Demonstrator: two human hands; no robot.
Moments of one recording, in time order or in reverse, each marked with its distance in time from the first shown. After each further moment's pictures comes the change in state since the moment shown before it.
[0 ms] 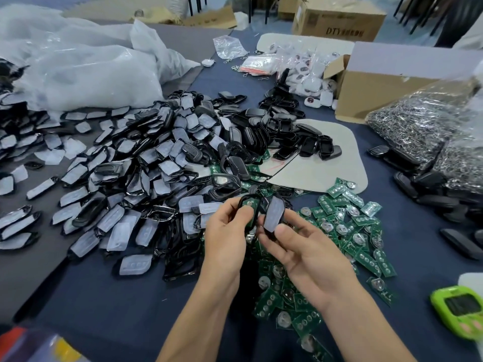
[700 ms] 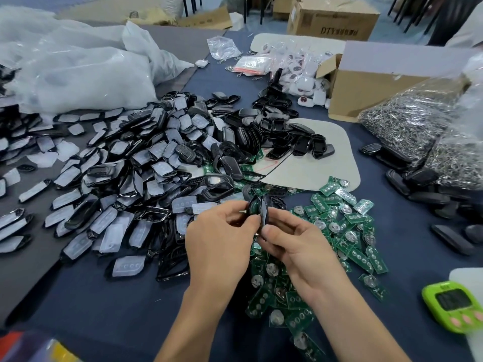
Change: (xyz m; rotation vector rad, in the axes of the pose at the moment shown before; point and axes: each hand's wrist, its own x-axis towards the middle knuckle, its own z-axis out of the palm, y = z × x) left_hand -0.012 0.015 0.002 0.649 0.165 0.234; right_hand 0.001 -0.001 0.000 -0.212 0.086 -0.095
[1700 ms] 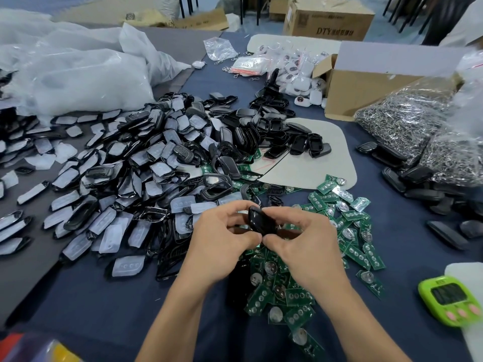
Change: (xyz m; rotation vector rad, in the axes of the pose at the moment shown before) left_hand 0.014 -0.014 -0.012 -0.248 -0.460 -0.042; right_hand -0.008 -0.009 -0.010 -0.879 0.144 -0.403
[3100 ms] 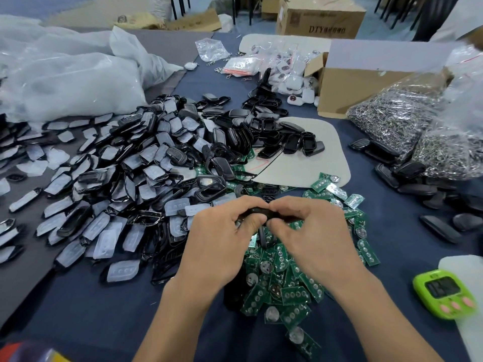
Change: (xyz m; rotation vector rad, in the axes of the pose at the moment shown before) left_hand -0.003 0.015 0.009 0.386 0.127 0.405; right_hand 0.005 -0.025 -0.026 -0.208 -0.027 -0.196
